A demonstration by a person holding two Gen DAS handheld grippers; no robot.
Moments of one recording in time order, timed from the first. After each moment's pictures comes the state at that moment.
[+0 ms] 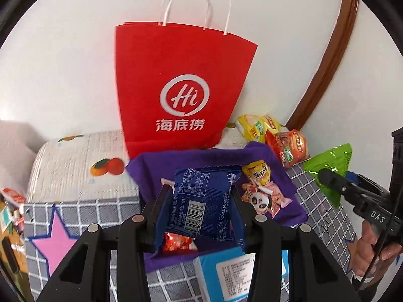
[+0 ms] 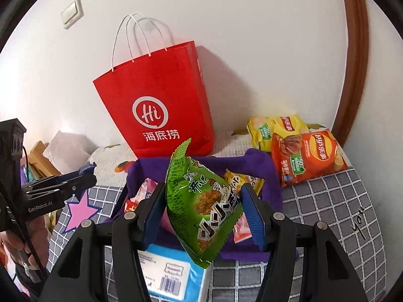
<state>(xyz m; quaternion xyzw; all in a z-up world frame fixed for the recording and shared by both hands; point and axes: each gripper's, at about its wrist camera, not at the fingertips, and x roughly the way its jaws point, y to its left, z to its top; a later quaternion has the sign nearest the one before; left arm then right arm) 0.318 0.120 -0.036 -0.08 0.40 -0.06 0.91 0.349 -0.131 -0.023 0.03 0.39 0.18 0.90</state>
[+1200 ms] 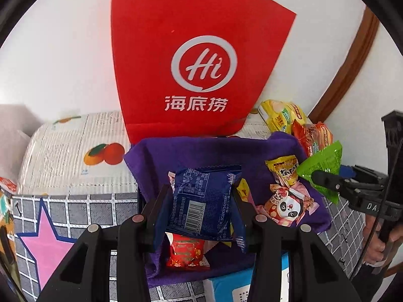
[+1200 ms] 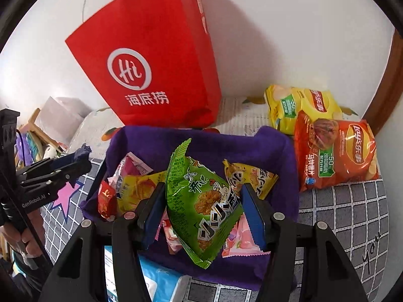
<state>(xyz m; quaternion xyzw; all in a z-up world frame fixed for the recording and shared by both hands) 0.363 0.126 -0.089 -0.10 0.44 -0.02 0.89 0.434 -0.123 -0.088 -0.02 0.49 0.23 0.84</state>
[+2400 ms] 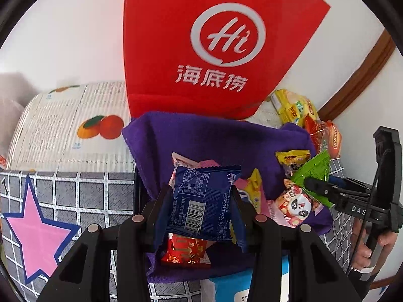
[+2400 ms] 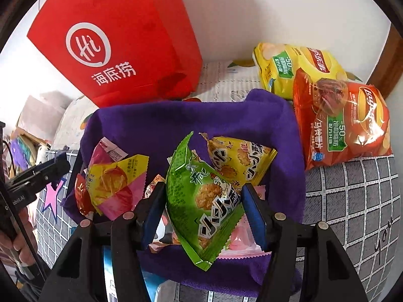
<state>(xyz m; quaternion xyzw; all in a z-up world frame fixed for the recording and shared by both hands) 0.378 0.136 -0.121 -0.14 0.49 -0.01 0.86 0.457 -0.126 -0.137 0.00 0.56 0.20 0.81</state>
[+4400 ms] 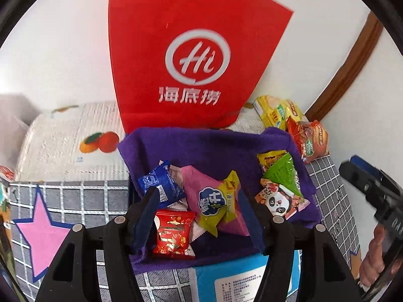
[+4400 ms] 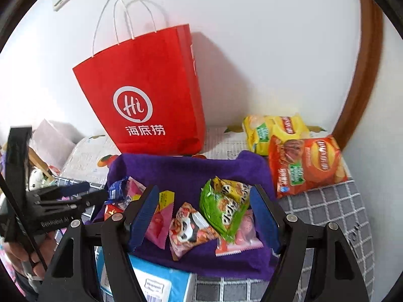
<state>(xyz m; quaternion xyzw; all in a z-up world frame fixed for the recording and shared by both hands) 0.351 0.114 -0.081 -0.11 0.45 -0.02 0.88 0.385 -0.124 -0.037 -0.02 0.41 0.16 0.90</state>
